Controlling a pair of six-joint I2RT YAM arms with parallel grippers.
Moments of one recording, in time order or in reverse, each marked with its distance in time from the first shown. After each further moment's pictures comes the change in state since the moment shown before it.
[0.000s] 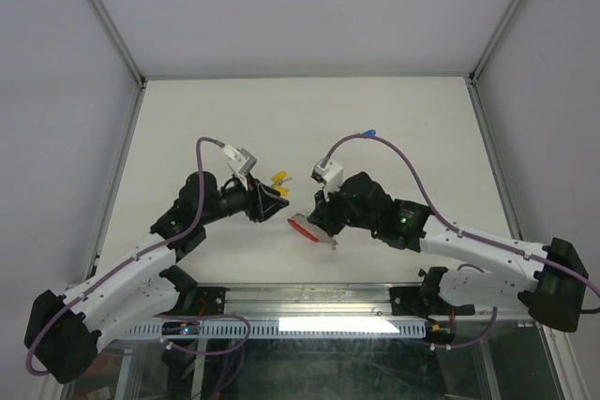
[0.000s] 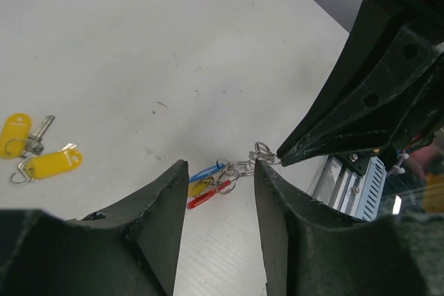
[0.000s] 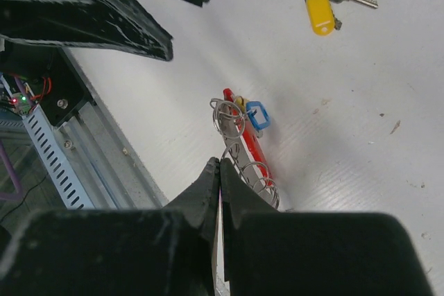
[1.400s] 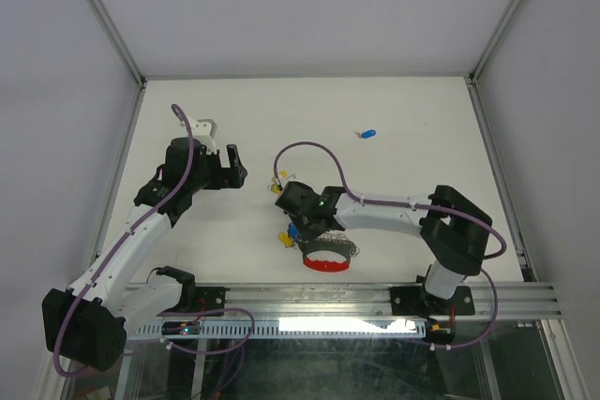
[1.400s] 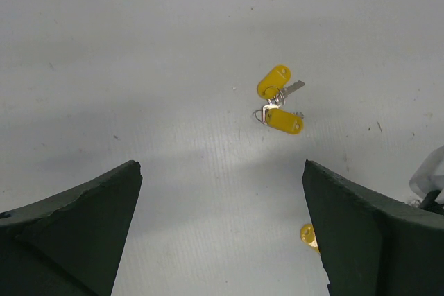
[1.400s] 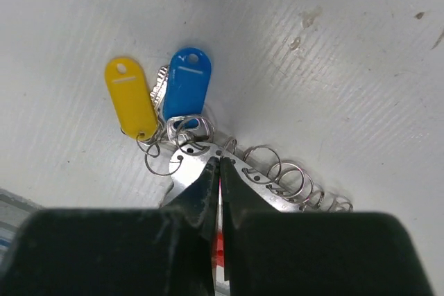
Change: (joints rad) left arm 0.311 0.153 0.245 -0.475 -0.372 0.051; right arm 0.089 0.640 0.361 -0.381 0.236 0.203
